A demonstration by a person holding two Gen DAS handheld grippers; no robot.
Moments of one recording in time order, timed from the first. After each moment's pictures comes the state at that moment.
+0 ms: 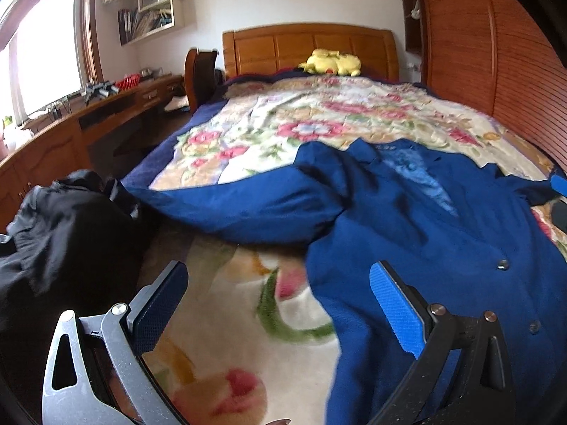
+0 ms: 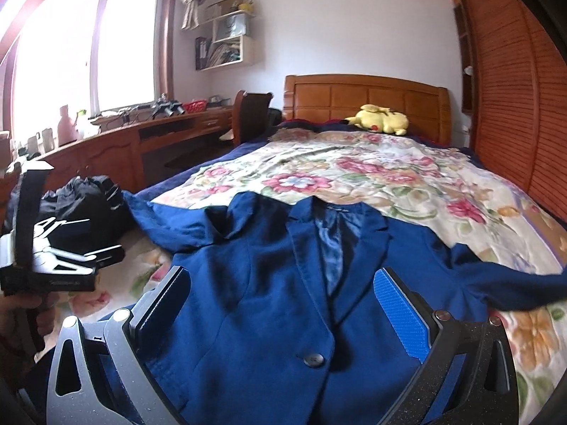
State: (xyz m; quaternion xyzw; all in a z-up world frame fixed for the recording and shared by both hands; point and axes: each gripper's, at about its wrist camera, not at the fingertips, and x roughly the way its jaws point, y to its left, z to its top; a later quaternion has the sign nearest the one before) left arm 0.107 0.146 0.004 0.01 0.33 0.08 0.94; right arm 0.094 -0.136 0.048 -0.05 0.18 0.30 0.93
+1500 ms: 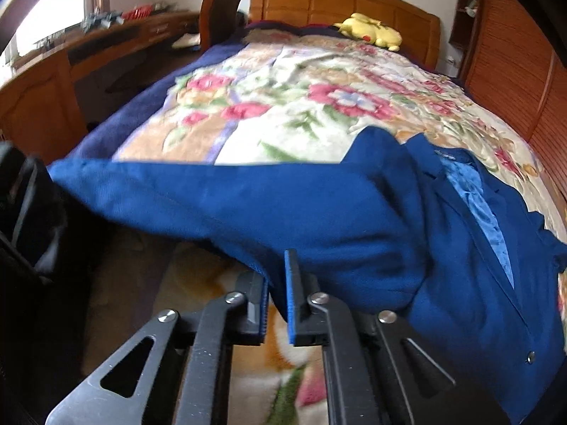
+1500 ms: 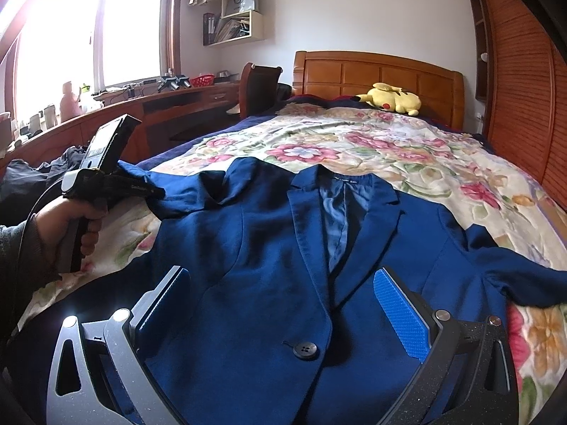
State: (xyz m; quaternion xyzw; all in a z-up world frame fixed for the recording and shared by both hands) left arm 0.230 0.197 -0.023 -0.08 0.40 0.09 0.91; right arm 0.119 -0.135 0.030 -0.08 0.22 0.30 0.92
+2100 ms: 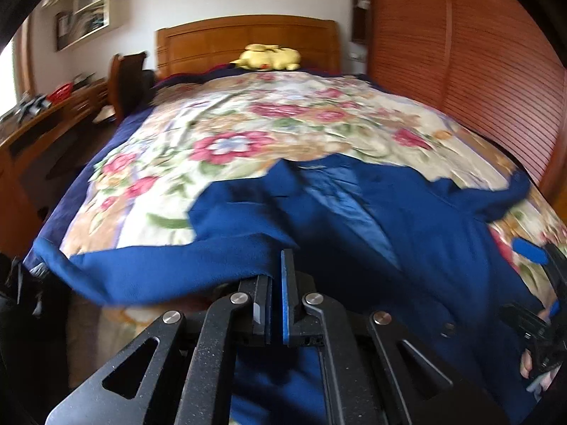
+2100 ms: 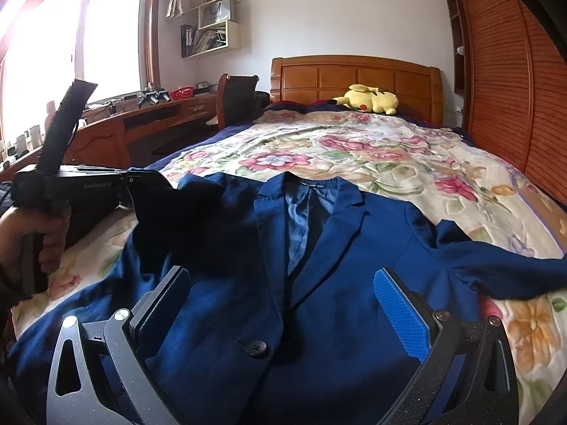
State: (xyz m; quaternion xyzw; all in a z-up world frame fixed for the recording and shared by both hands) left arm 0.197 0.067 0.041 0.02 0.34 -0.06 0.94; right arm 0.126 -0.167 0.035 -0.05 0.22 0.28 0.94
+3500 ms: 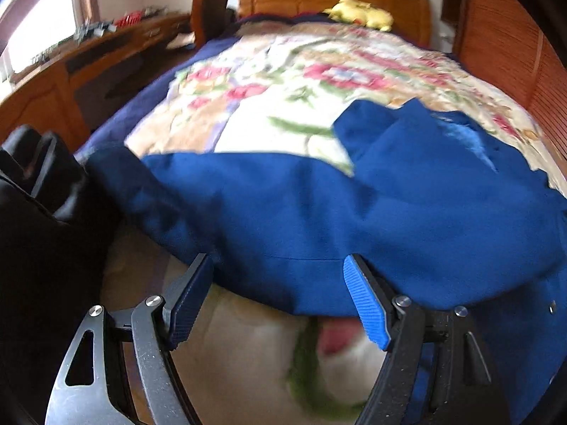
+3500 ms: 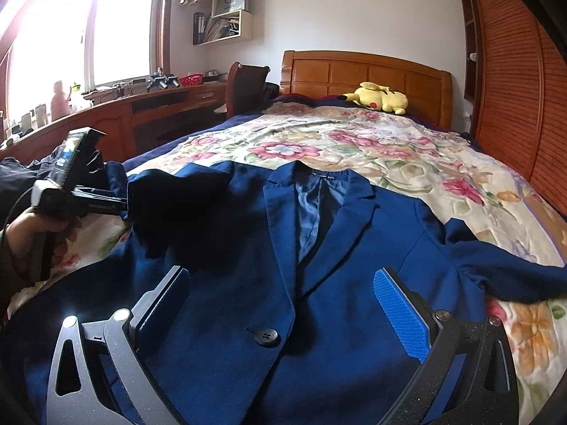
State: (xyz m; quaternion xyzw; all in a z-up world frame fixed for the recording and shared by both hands) left arm 0.209 0.196 -0.050 -0.05 0.43 0.10 0.90; right arm 0.121 -0.159 0.029 -0.08 0.22 0.29 0.93
